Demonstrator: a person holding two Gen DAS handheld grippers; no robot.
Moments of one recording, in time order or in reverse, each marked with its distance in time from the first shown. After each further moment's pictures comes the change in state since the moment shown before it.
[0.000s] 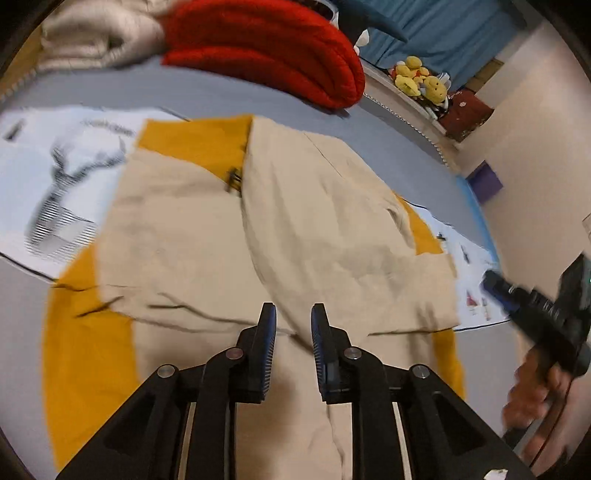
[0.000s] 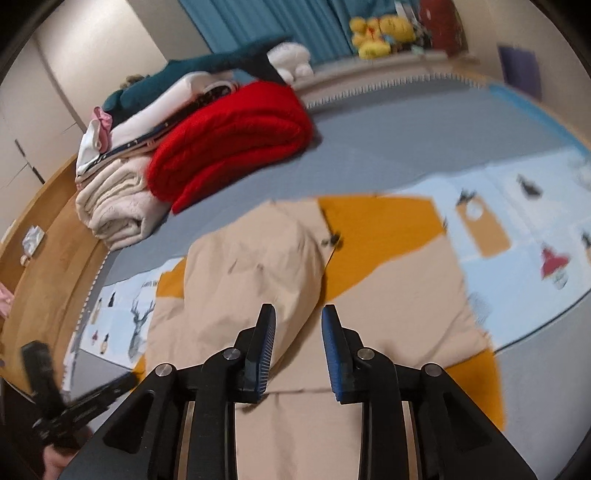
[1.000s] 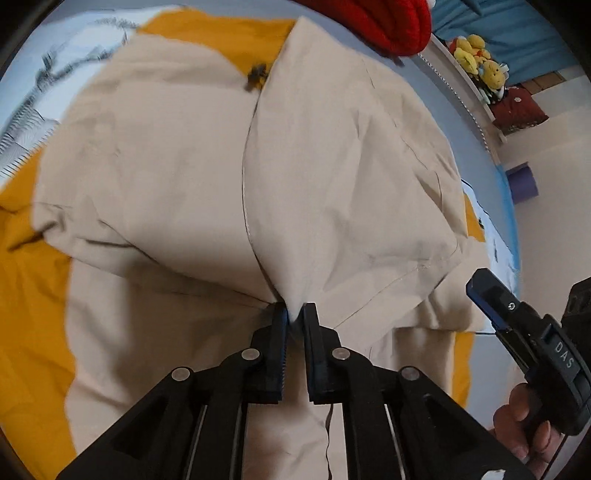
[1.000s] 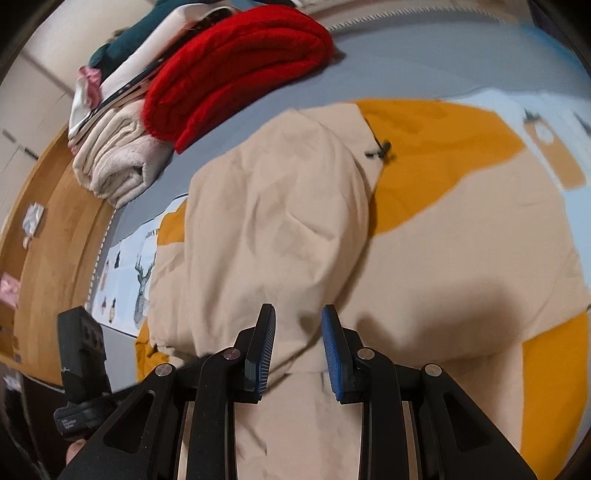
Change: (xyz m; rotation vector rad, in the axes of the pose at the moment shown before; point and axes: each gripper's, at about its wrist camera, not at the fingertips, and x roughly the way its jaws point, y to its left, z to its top) left arm 0.065 0.001 -0.009 -0.172 0.191 0.069; right arm 0.098 0.033 -0.027 -0.035 0.206 0.051
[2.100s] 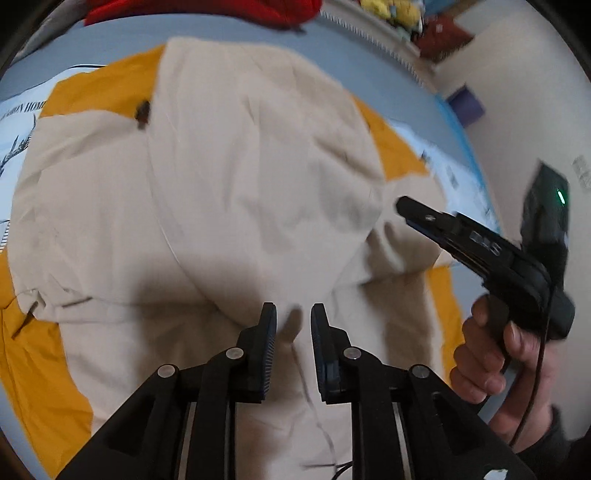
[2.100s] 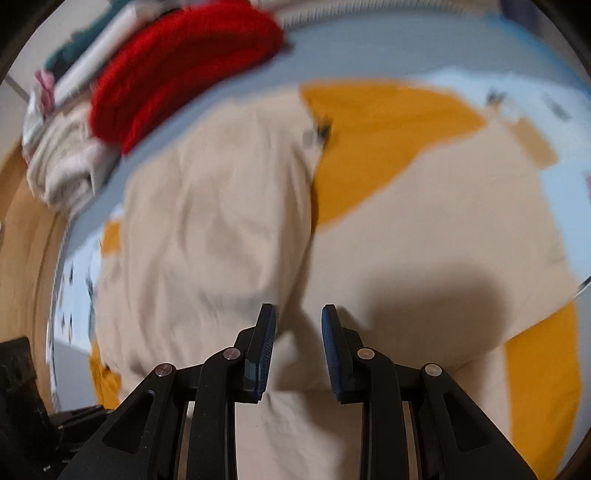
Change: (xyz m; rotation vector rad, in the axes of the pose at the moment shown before) left arm -0.016 -0.031 0.010 0.307 0.094 -0.133; right arm -0.006 -0.014 0.002 0.080 -0.087 -0.176
